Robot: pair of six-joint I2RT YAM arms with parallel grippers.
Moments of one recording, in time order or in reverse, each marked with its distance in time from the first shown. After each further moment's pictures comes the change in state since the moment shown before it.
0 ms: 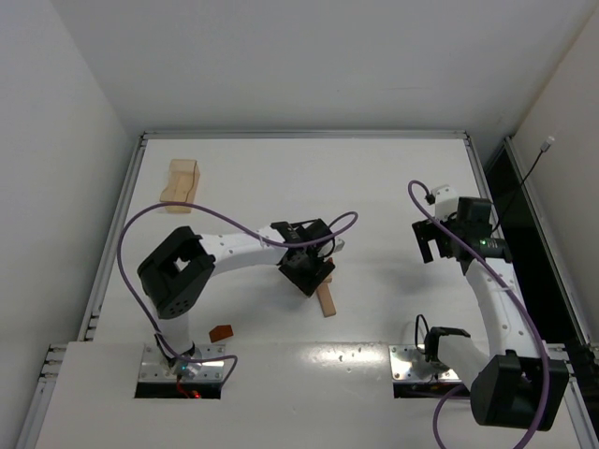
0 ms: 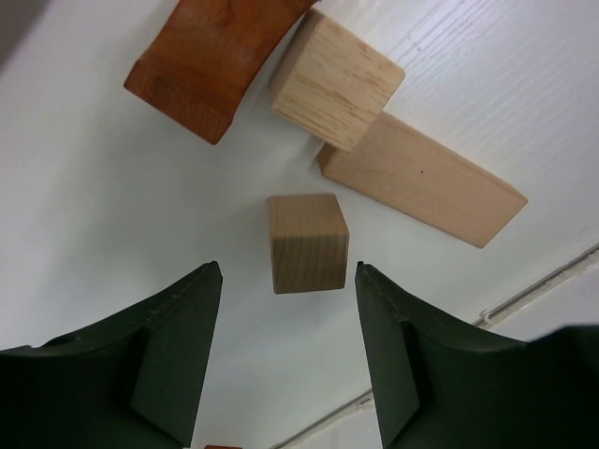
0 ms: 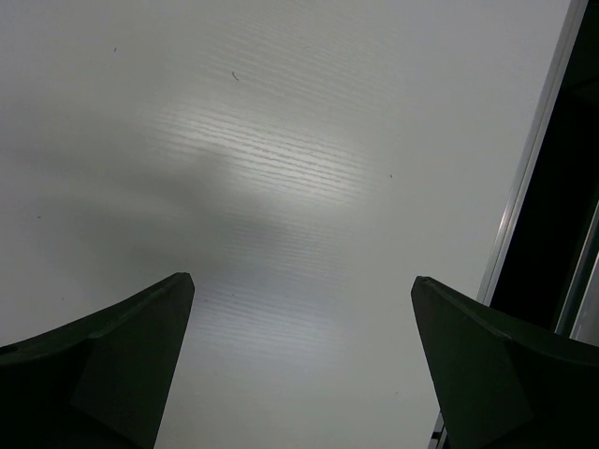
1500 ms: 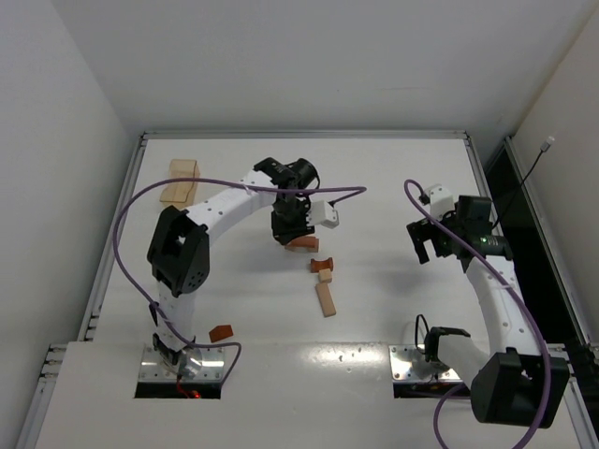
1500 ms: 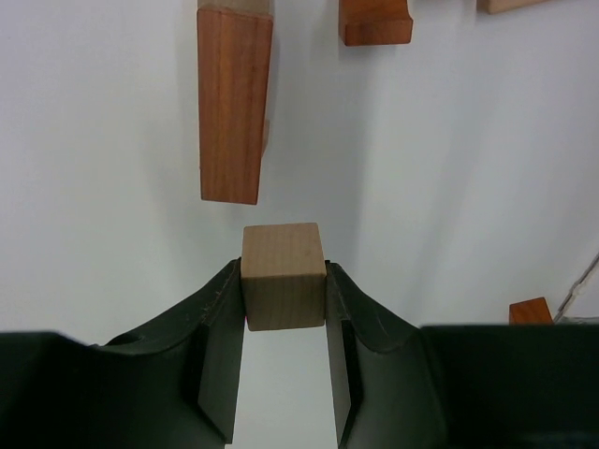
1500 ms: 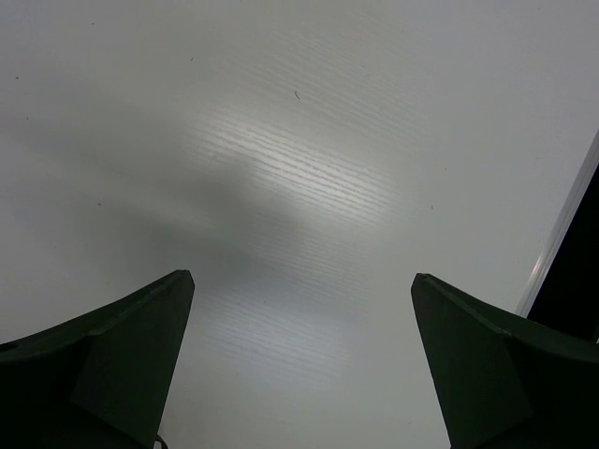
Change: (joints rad) left arm 0.263 0.142 0.526 -0.511 0.123 0.991; right arm 0.000 0.015 0.021 -0.023 -0.142 -0.053
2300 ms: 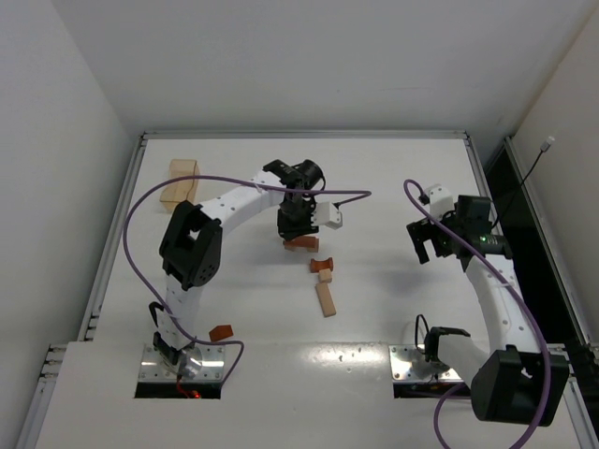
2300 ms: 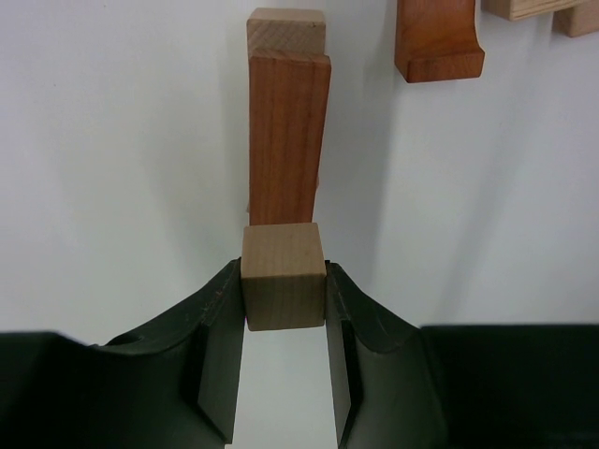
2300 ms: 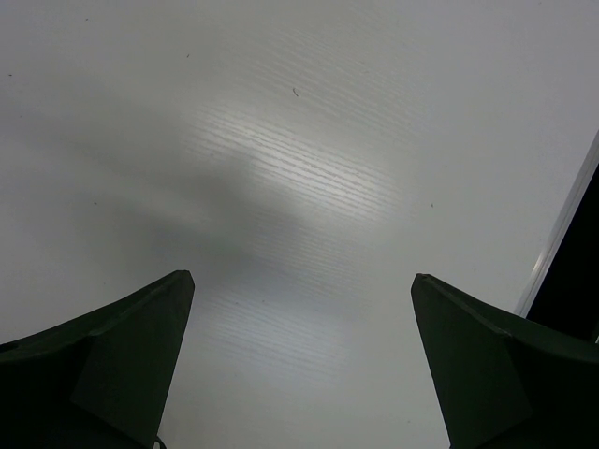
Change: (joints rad) left arm 0.000 0.098 0.036 0.069 -0.033 0.070; right arm 0.000 0.011 0.000 0.002 0.007 -0.001
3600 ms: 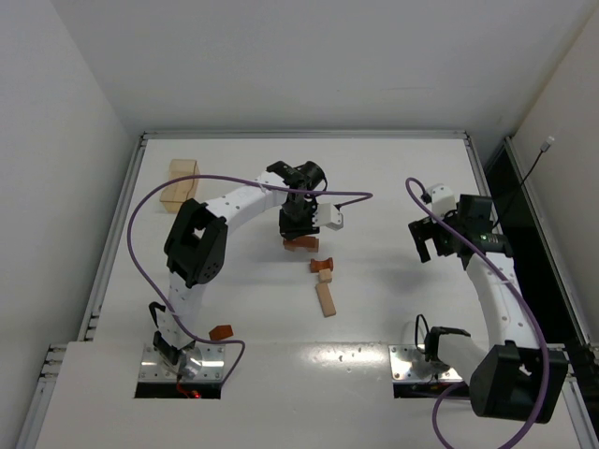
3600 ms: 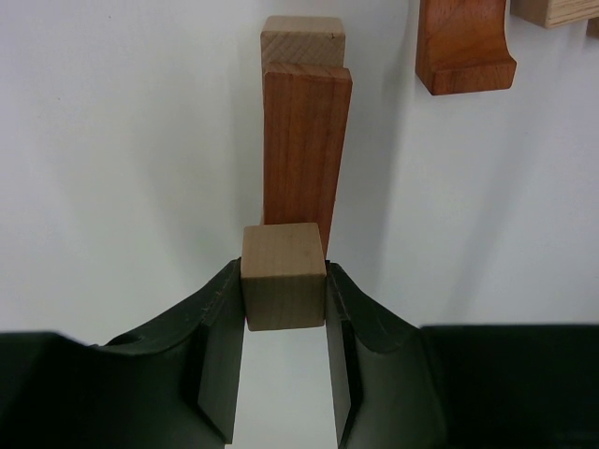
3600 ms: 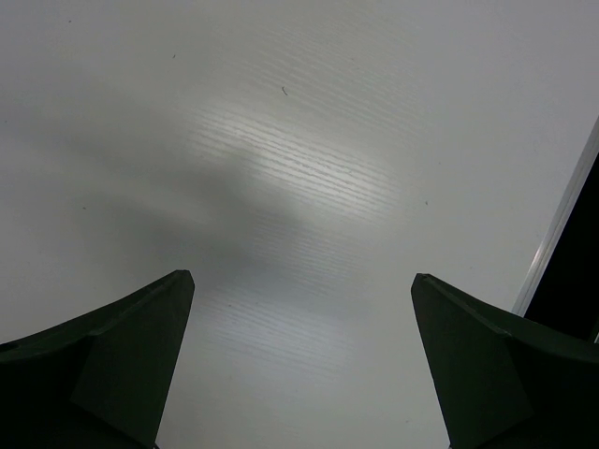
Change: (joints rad) left arm 0.000 0.039 0.013 0.023 -0.015 0.018; right arm -0.019 0.018 0.000 0.015 0.000 0.000
